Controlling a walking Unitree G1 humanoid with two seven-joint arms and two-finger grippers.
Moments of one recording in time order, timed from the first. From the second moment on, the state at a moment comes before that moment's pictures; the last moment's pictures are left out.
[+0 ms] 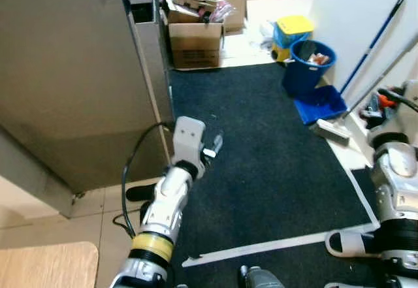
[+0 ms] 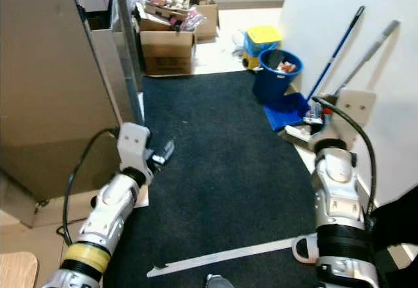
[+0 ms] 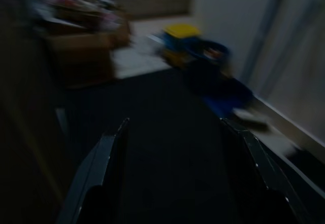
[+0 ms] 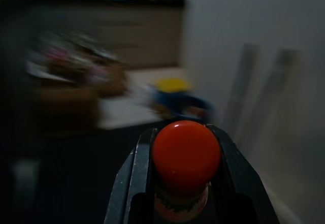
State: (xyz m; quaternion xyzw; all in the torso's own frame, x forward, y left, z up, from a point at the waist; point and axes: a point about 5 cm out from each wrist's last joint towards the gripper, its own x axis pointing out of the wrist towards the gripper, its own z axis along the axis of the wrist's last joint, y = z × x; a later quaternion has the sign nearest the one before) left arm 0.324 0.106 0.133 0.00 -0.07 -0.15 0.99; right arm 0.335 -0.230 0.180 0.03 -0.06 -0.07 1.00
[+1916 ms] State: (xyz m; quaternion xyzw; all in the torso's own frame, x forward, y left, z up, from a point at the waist) left arm 0.303 0.109 0.116 0.04 -0.04 -0.04 1.00; right arm 0.306 -0.200 0.110 0.02 0.02 0.09 1.00
